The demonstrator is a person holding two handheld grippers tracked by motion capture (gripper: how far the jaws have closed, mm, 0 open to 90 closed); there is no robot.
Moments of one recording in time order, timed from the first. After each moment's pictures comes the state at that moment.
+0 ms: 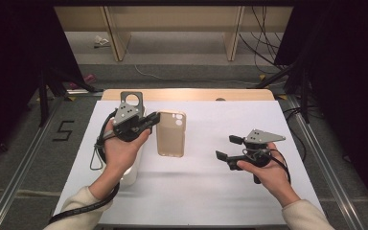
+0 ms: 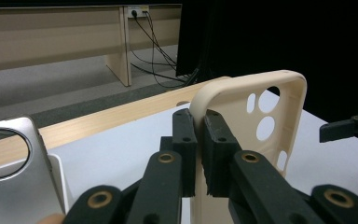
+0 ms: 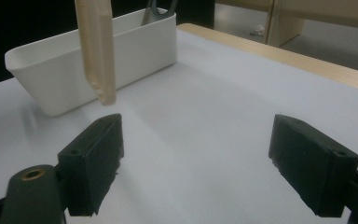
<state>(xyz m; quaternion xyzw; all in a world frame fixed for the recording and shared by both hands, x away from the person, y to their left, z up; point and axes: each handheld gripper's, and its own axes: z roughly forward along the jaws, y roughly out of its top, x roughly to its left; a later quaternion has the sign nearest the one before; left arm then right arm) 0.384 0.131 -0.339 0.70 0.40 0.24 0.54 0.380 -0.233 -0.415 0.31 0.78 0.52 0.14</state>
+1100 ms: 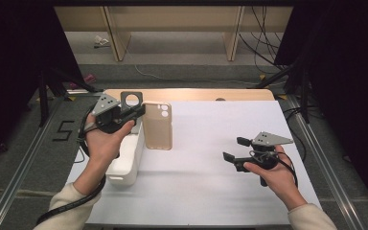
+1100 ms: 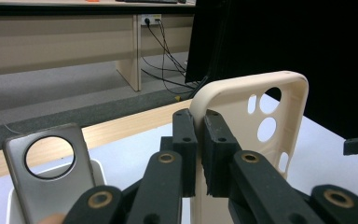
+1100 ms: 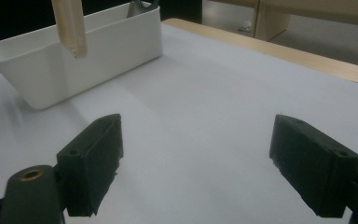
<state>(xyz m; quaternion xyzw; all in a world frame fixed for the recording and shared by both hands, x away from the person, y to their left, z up) 0.391 0.167 -0.320 0.68 0.42 0.25 0.55 0.374 -0.251 -0.419 0.33 0.78 0.51 0.16</state>
